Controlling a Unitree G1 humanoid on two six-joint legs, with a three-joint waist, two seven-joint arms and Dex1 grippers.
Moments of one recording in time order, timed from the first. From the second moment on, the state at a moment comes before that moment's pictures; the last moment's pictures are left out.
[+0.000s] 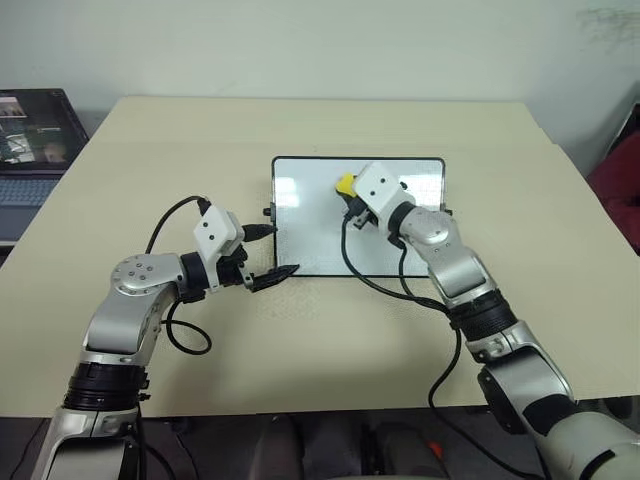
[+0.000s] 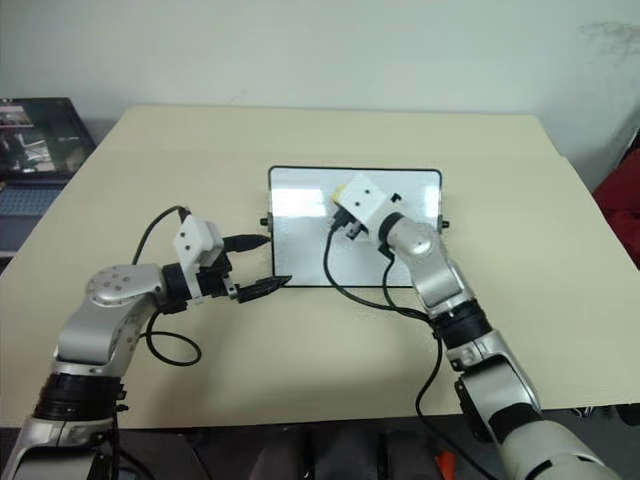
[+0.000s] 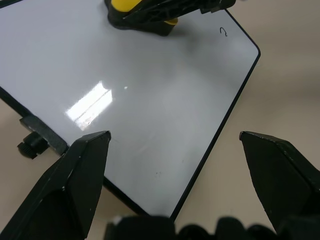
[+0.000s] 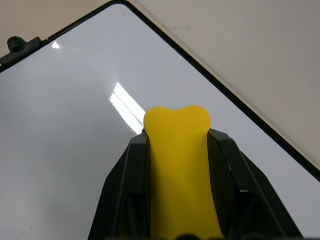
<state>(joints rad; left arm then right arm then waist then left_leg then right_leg) -0.37 0.68 0.04 -0.04 -0.34 0.30 -0.99 -0.82 -0.18 0.28 0.30 -0.19 0.21 0.41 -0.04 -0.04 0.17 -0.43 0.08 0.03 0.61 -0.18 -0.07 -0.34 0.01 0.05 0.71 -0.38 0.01</state>
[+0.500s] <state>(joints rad) -0.35 0.68 0.03 -0.05 -0.34 0.30 -0.97 -0.61 -0.15 0.43 0.24 -0.21 0.17 0.50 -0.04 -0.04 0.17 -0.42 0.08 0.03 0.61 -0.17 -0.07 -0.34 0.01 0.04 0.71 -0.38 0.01</state>
